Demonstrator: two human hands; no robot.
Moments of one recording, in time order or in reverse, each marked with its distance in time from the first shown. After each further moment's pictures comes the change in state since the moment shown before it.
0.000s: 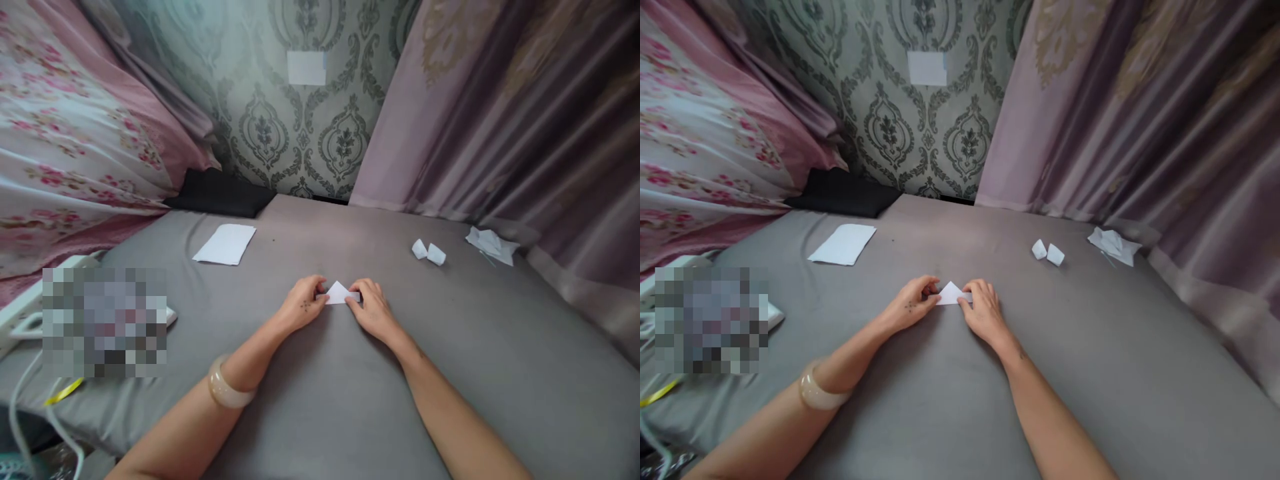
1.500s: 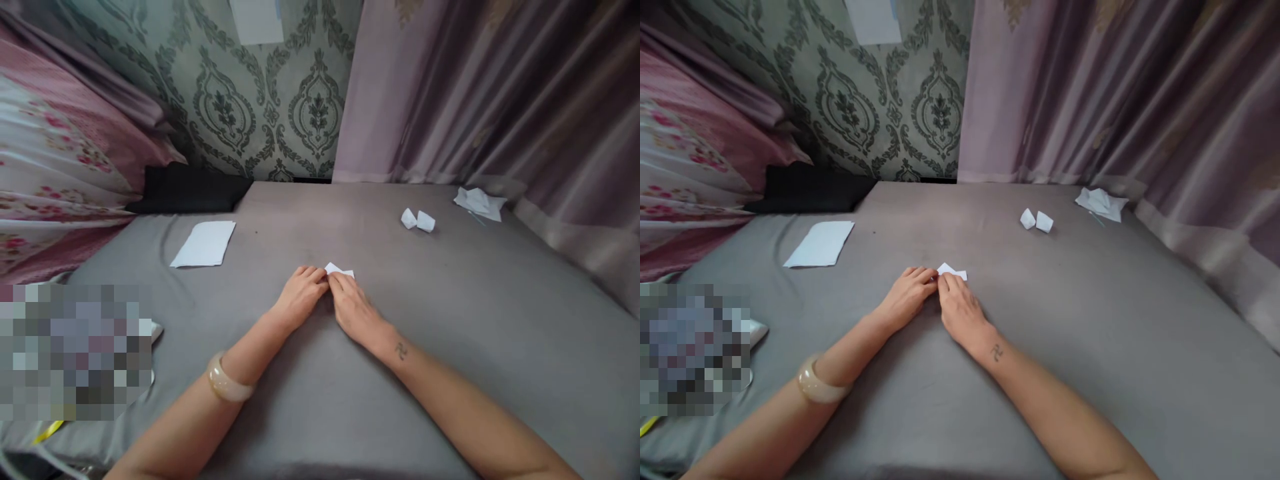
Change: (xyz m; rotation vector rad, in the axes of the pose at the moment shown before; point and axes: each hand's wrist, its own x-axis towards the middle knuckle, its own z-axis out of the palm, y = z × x) left_hand 0.003 0.018 -0.008 0.687 -0.312 0.485; right_hand -0.019 -0.054 -0.004 -0.109 -0.100 -0.110
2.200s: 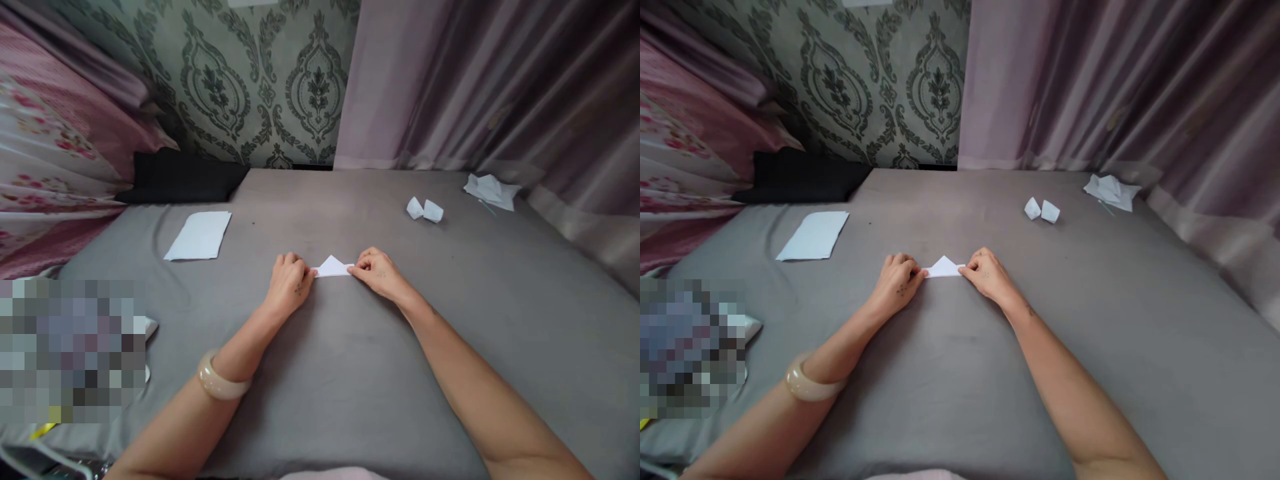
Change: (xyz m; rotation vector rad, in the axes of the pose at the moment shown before) left_hand -0.004 -0.019 0.017 -0.291 0.160 -0.453; right_hand 0.021 0.073 -0.008 0.427 -0.025 0.365
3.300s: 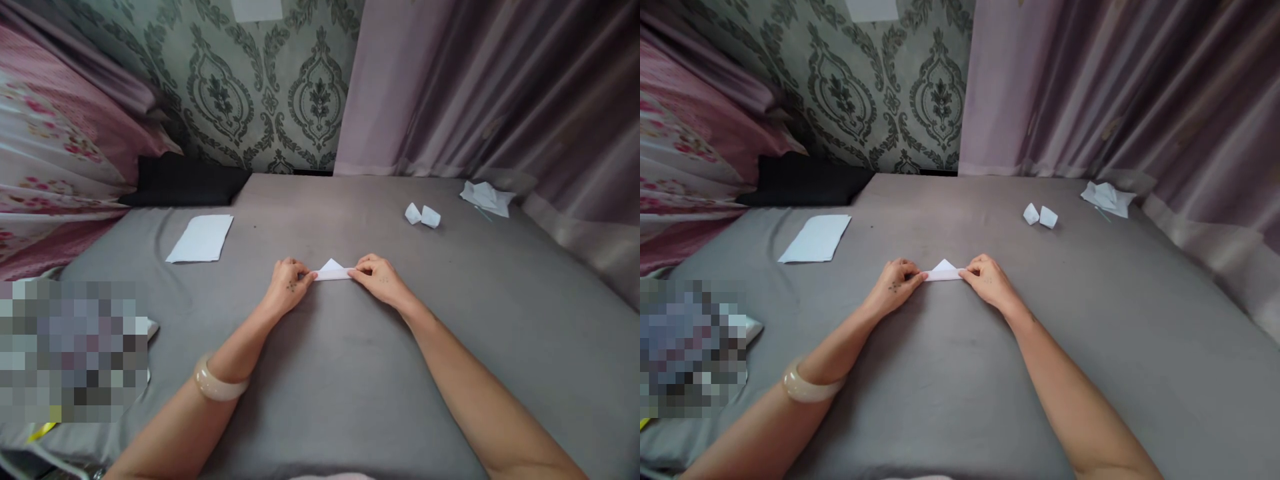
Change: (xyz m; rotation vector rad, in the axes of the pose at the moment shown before) left_hand 0.004 0.003 -0.012 -0.279 -0.074 -0.155; right_hand -0.006 -0.004 -0.002 0.060 0.001 -0.008
